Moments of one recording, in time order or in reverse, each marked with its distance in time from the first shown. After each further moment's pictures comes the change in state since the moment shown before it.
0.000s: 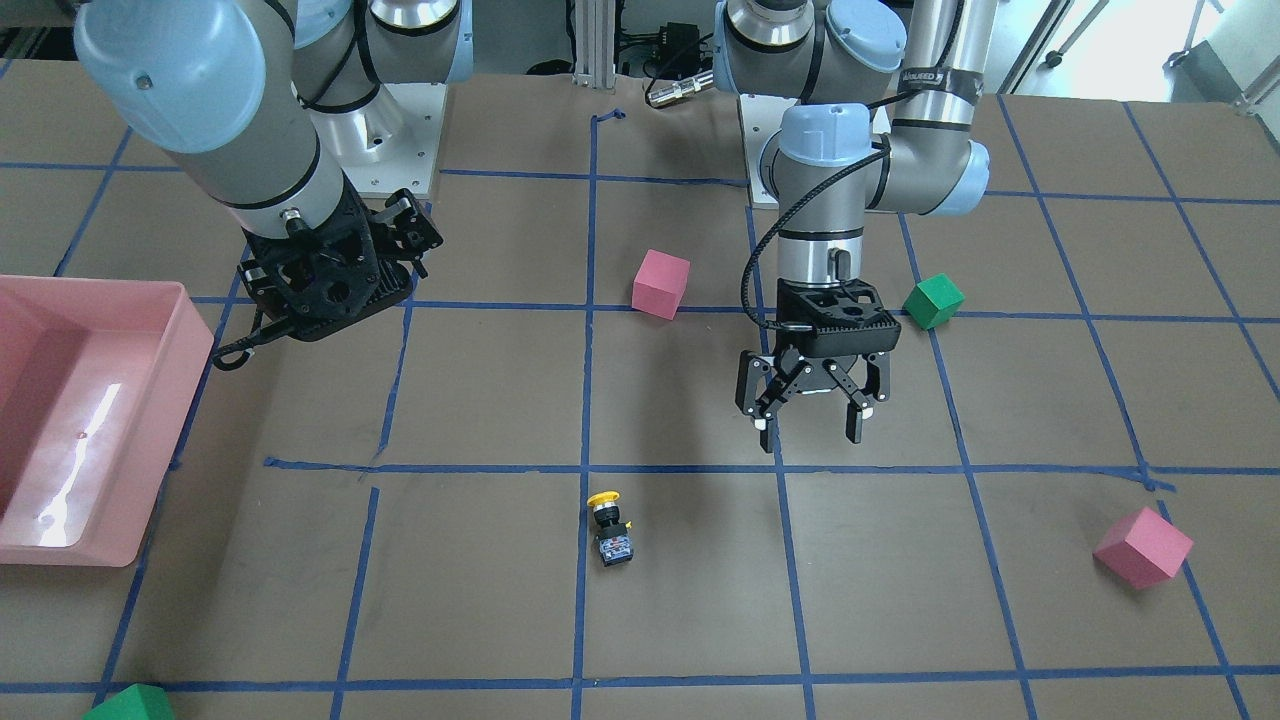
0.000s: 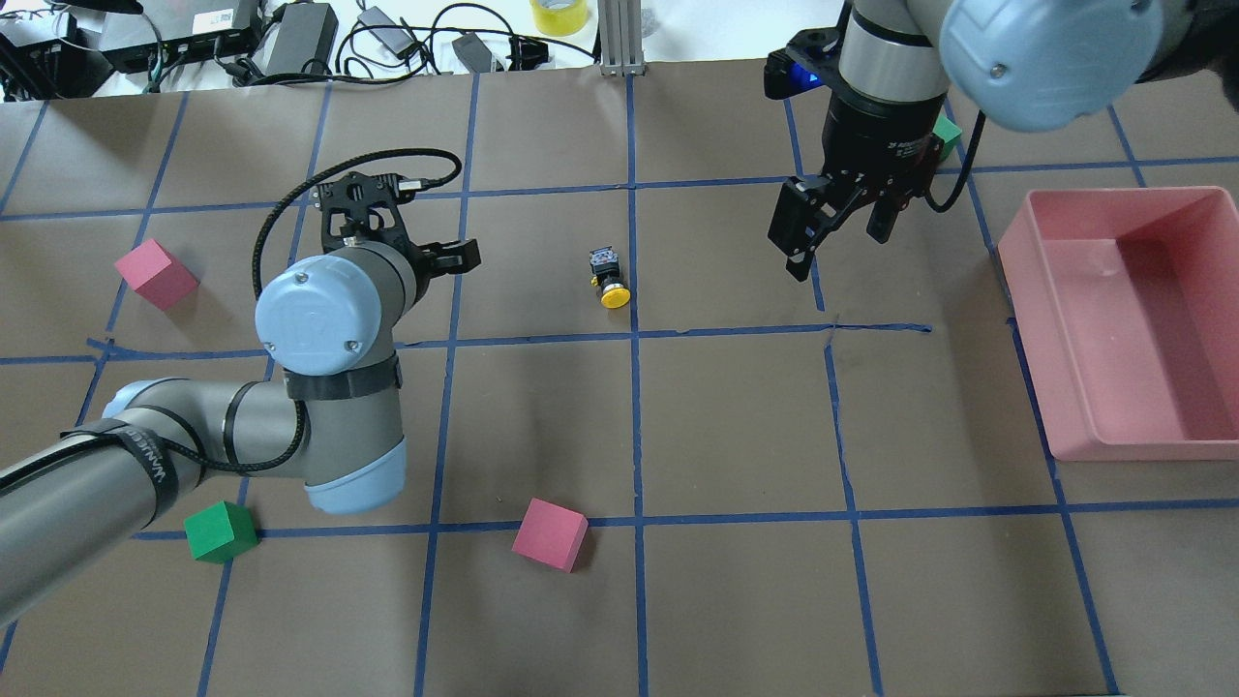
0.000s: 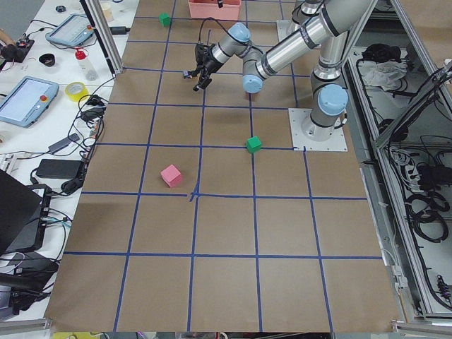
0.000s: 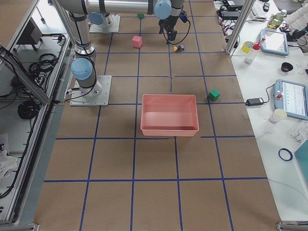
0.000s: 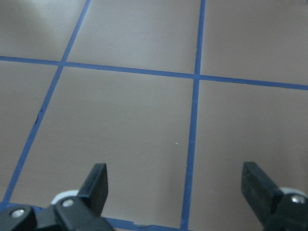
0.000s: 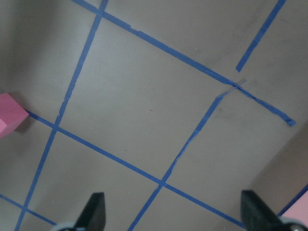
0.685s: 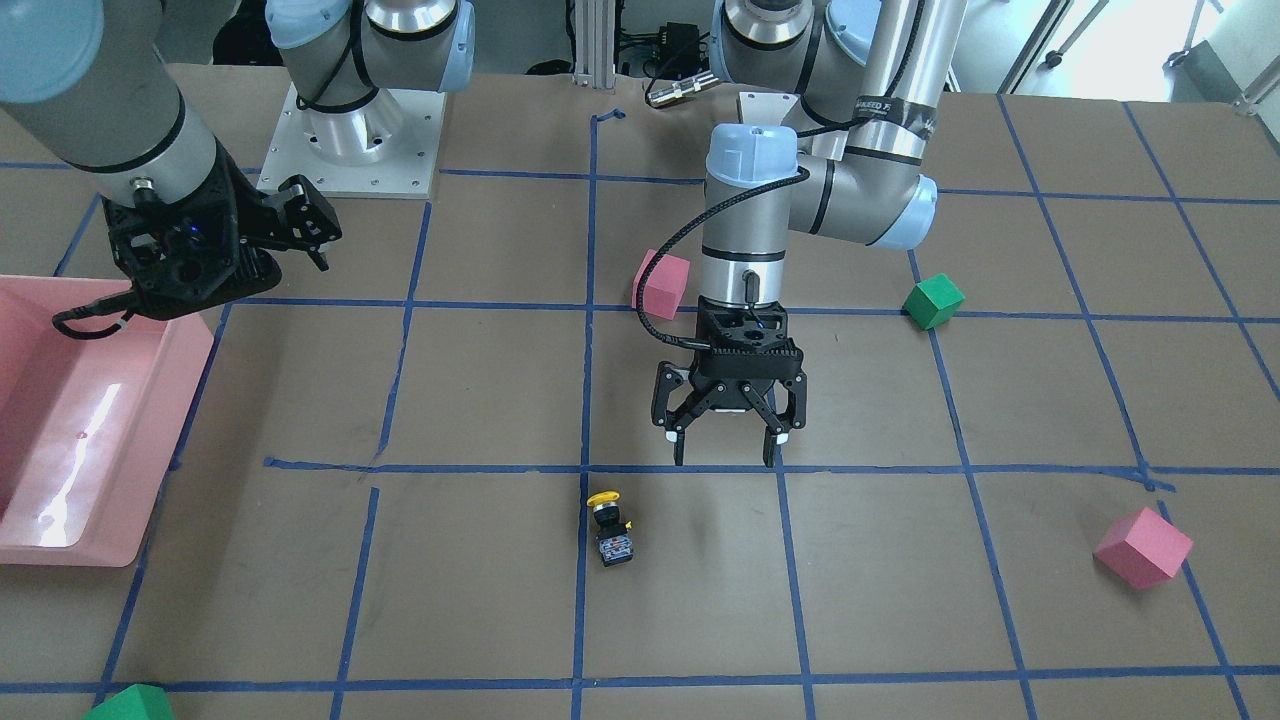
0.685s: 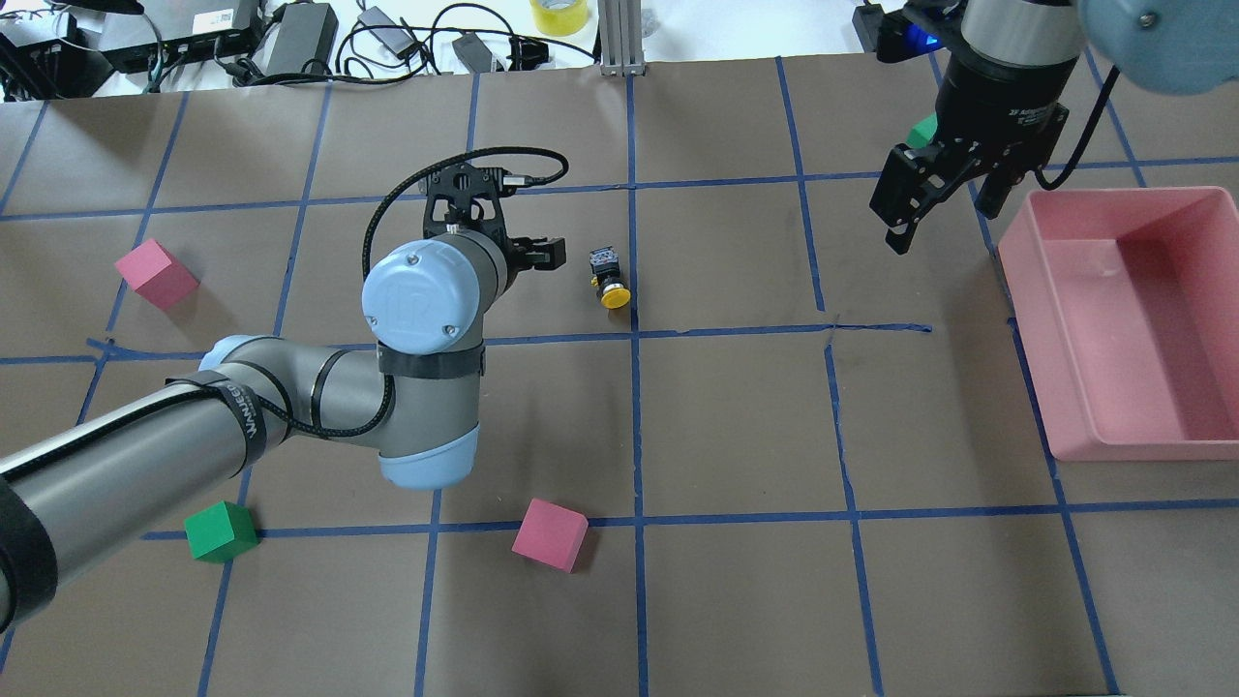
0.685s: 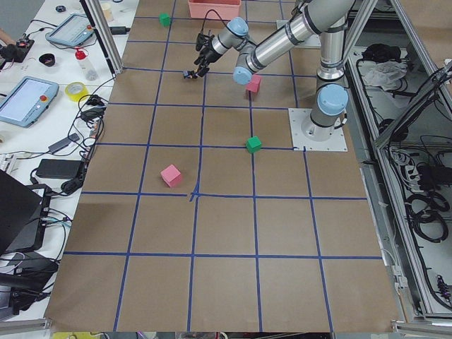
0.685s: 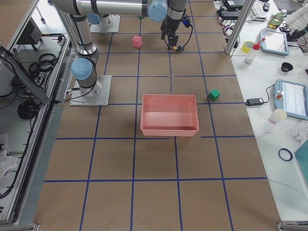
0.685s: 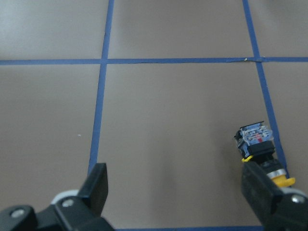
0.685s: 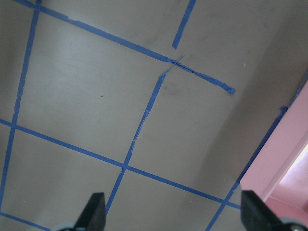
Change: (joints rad) left arm -0.109 -0.083 0.134 -0.091 -0.001 0.001; right arm -0.105 -0.055 -0.008 0.018 -0.079 0.065
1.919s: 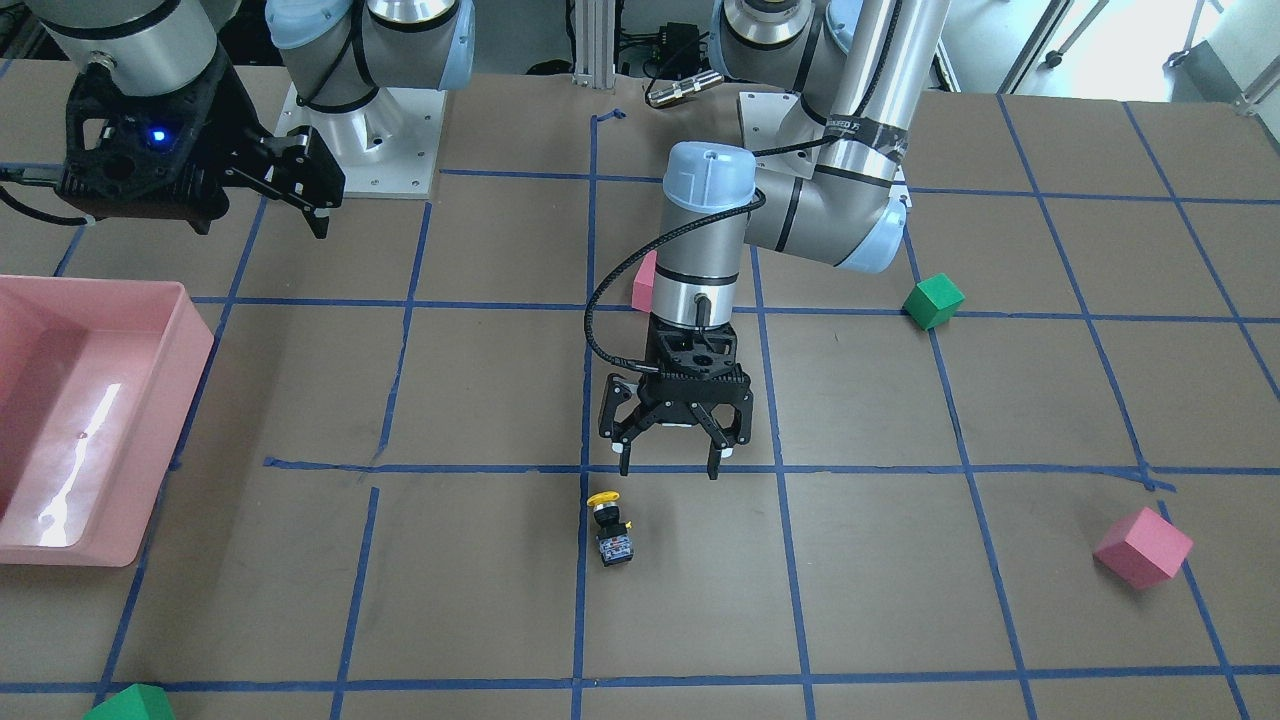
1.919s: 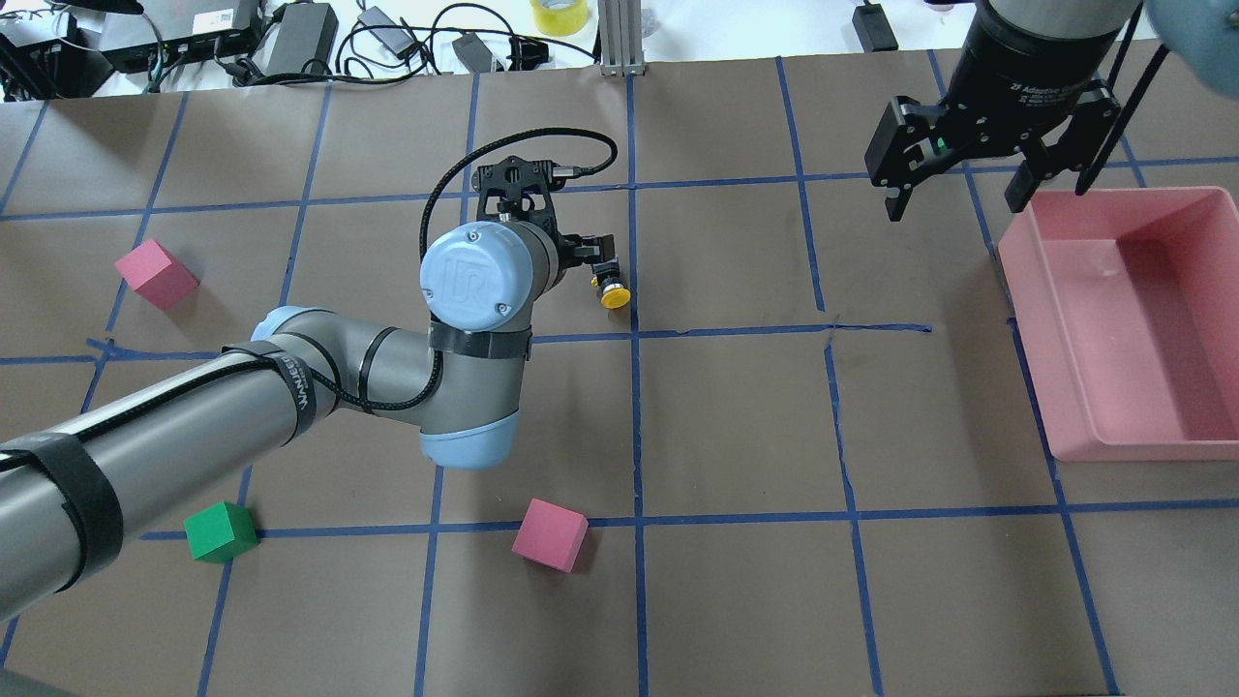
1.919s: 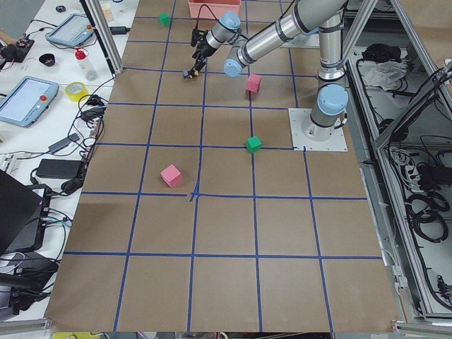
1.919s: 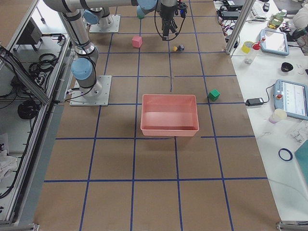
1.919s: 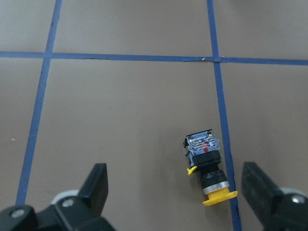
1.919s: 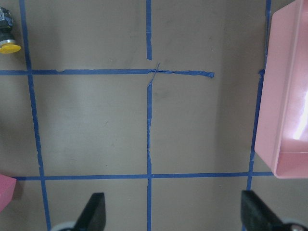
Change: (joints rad) left arm -0.066 -0.062 0.070 -0.040 -0.021 -0.109; right arm 0.029 -0.085 -0.007 0.002 -0.001 0.376
